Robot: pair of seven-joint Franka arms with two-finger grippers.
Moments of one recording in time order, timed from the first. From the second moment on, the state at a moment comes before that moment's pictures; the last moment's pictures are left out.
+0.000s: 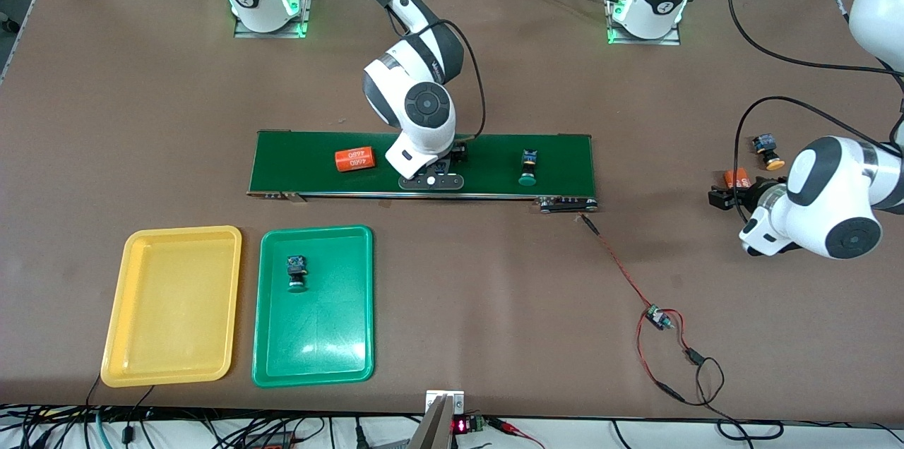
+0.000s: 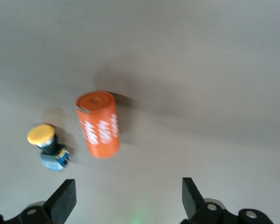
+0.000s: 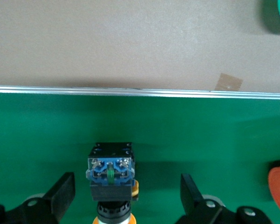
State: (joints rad) left arm 0.65 0.72 -0.65 -1.62 0.53 1.59 -0.40; right arm 0.79 0.70 -0.04 -1.48 0.09 2.05 0.70
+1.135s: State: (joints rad) left arm 0.82 0.70 -0.75 -1.82 0.58 1.81 -0.15; right arm 0.69 0.65 -0.08 -1.41 0.19 2.05 0.66
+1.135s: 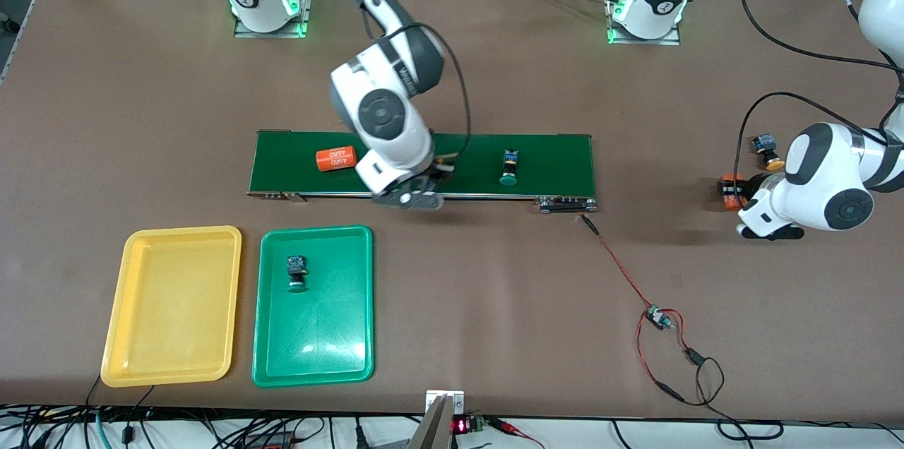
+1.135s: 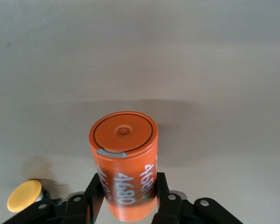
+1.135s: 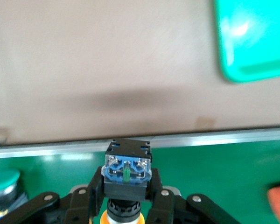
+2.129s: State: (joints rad) left arm 0.61 0.69 -1.09 -1.81 0.58 1.76 0.37; right arm 0.13 0.71 -0.11 -1.38 0.17 2.03 -0.44
